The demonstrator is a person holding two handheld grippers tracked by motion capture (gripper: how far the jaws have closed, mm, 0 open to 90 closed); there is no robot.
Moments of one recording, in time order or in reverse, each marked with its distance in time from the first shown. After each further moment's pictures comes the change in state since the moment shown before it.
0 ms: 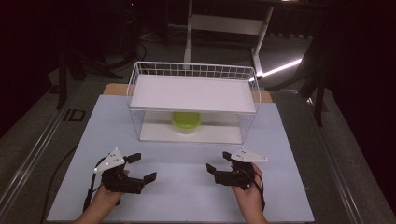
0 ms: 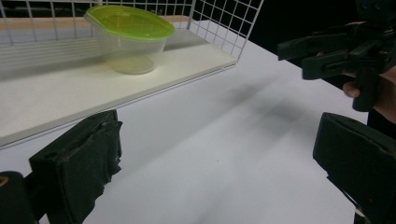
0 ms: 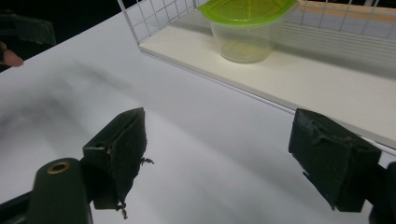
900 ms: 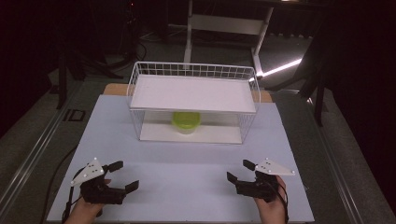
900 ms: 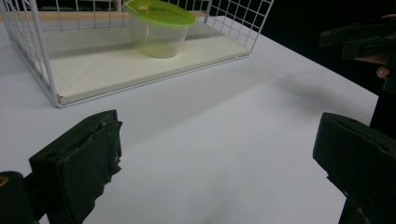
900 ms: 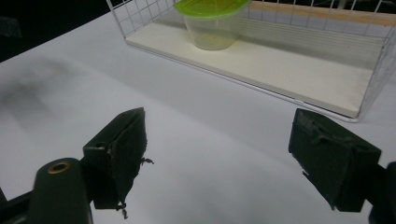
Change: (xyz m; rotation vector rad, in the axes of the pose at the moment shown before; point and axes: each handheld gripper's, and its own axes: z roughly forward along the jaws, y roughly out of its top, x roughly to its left) left arm 0.004 -0.021 -0.045 -0.006 0.057 -0.008; right arm -0.019 -0.022 -0.059 -0.027 -0.051 0.004
